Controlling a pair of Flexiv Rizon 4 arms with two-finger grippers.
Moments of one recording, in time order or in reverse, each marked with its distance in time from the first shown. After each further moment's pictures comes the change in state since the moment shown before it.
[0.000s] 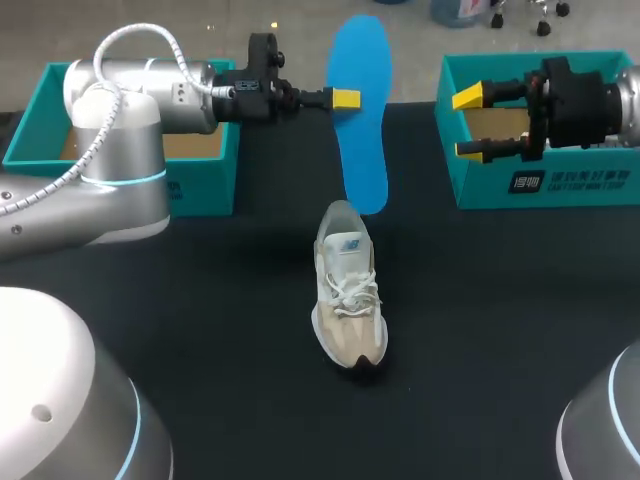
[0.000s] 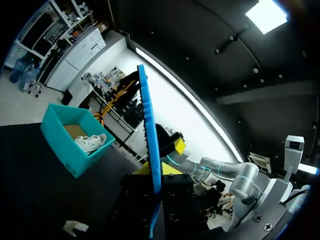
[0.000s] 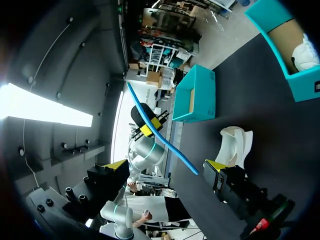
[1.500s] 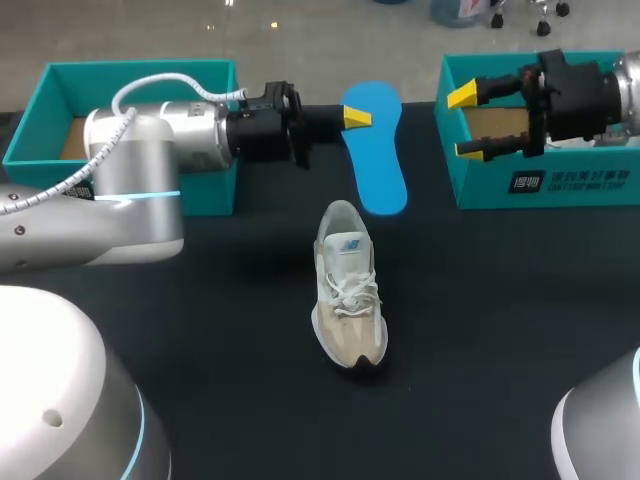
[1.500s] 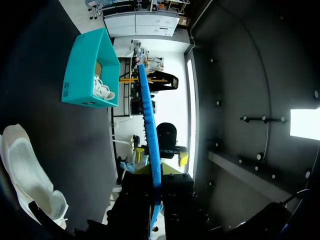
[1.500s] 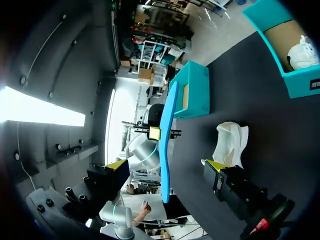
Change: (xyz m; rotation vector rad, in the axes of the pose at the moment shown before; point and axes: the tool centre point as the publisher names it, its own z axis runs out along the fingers) left arm 0.001 0.030 0.016 0.067 0.065 -0.813; right arm 0.006 -0.003 0.003 0.026 -0.047 0.022
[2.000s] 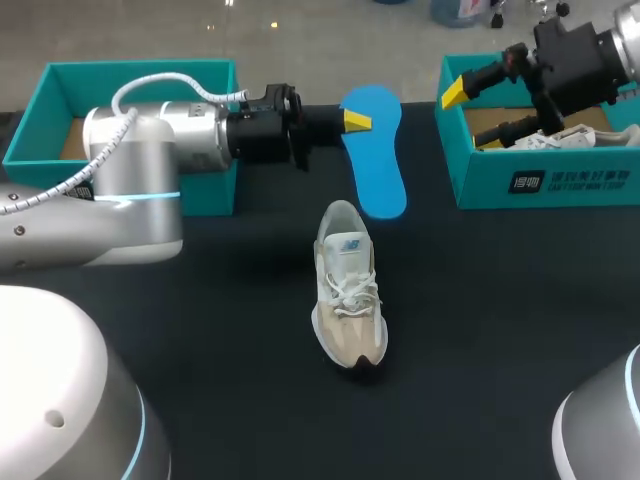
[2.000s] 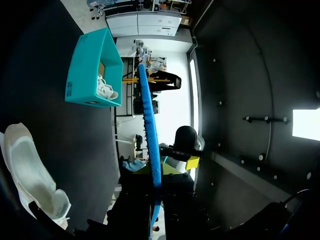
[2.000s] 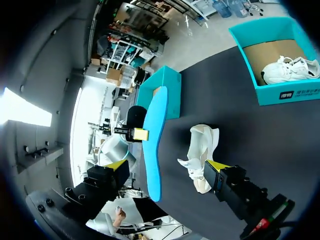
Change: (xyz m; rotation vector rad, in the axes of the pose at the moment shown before) left arm -0.005 0.002 0.000 -0.003 -0.019 -0.010; right arm 0.006 -0.005 -0.009 -0.023 -0.343 -0.030
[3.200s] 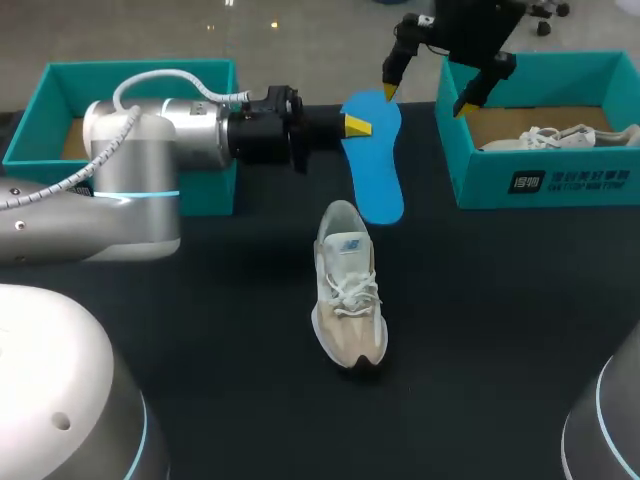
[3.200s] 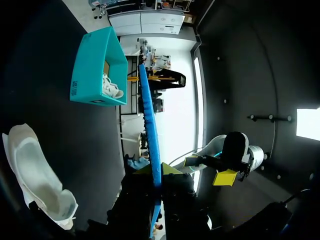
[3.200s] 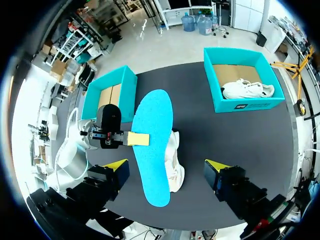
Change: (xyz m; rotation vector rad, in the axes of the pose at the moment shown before) left arm -0.011 -0.001 -0.001 -0.017 -0.048 0.006; right arm 0.055 0.002 0.023 -0.044 -0.665 0.006
